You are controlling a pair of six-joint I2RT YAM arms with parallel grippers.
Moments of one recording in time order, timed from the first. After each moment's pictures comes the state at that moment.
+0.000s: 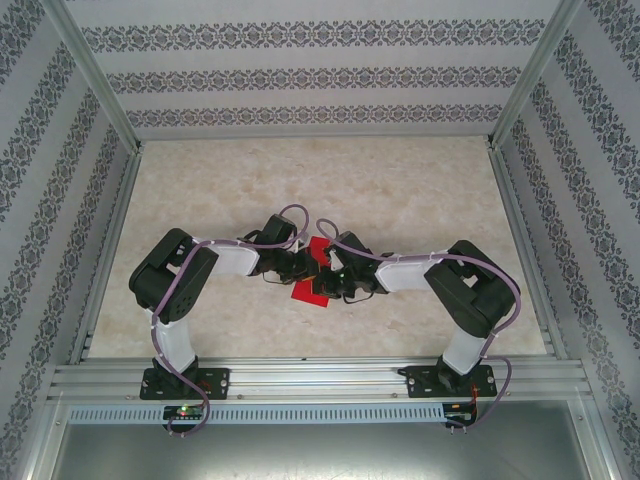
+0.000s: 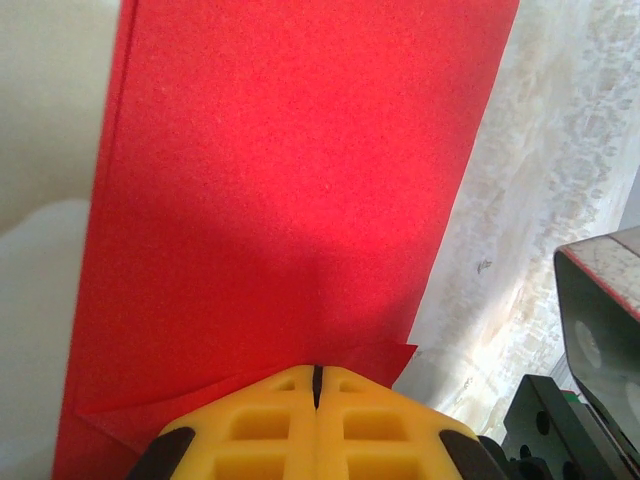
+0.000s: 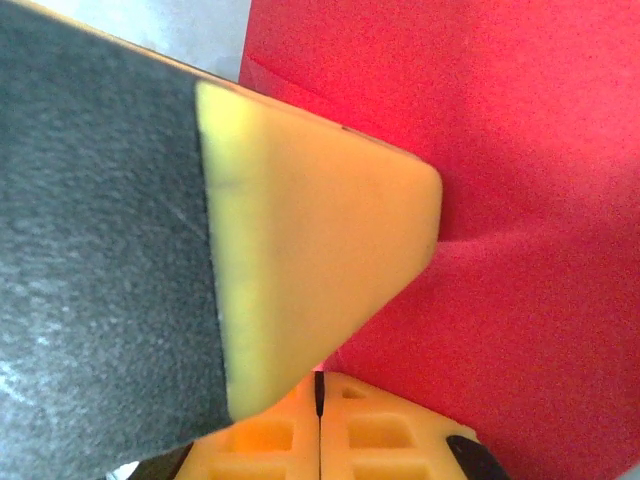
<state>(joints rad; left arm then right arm) -0.54 1.86 0.88 0.02 0.58 -0.85 0.73 1.75 0.75 0.03 -0.47 0.86</state>
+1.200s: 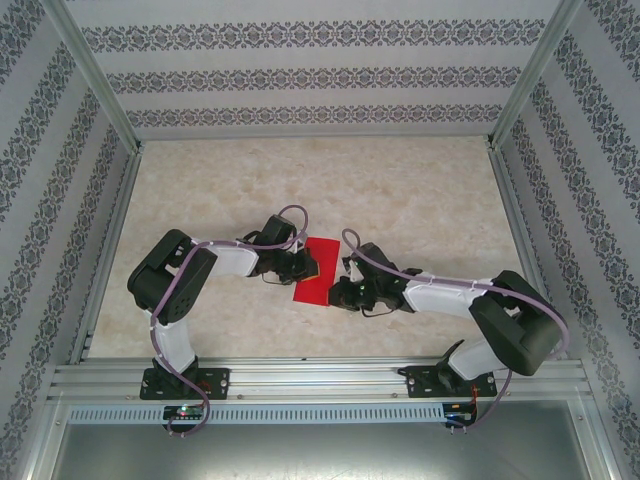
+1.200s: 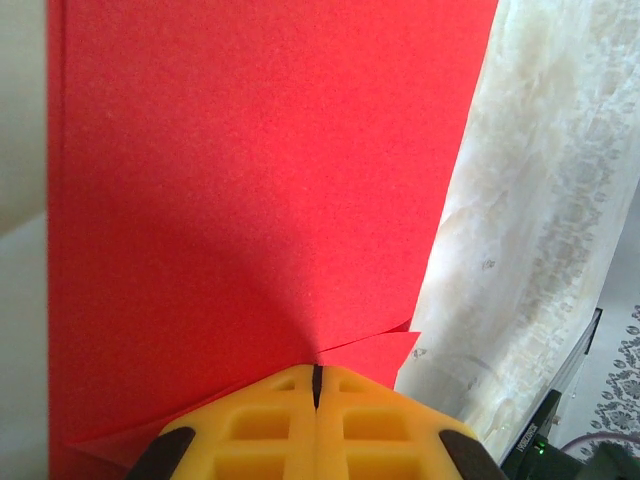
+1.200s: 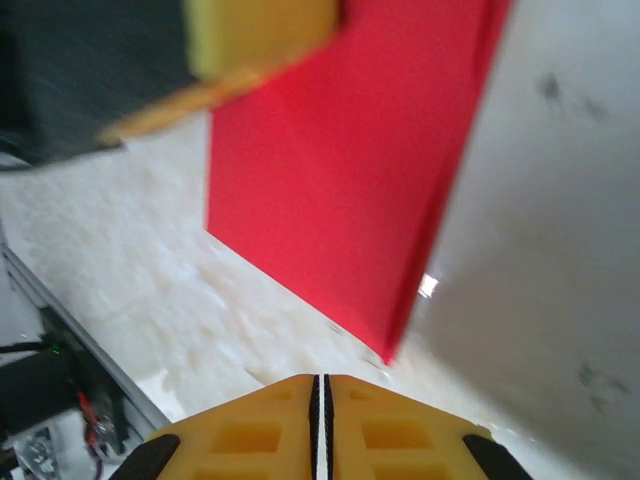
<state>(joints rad) -0.54 1.85 0.88 0.02 0.56 -0.84 0.72 1.45 0.56 -0.01 -0.46 0.91</state>
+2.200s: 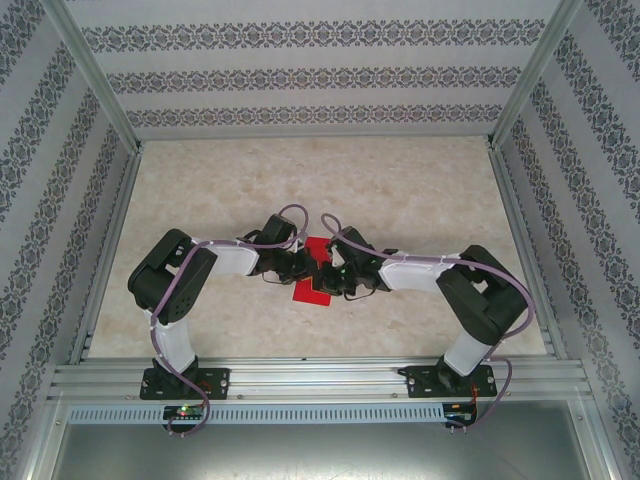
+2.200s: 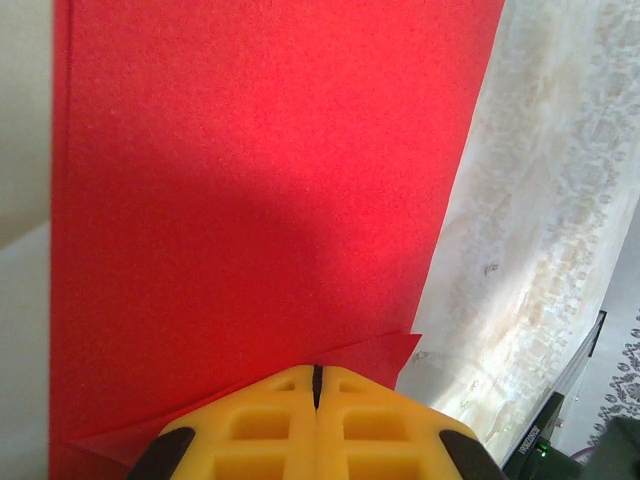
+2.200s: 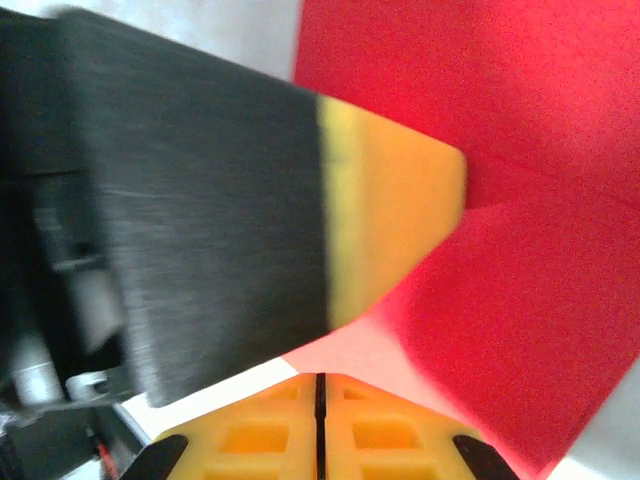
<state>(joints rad) -0.54 1.86 0.88 0.00 0.56 -0.84 0.72 1.69 0.78 -0.07 -0.47 0.90</state>
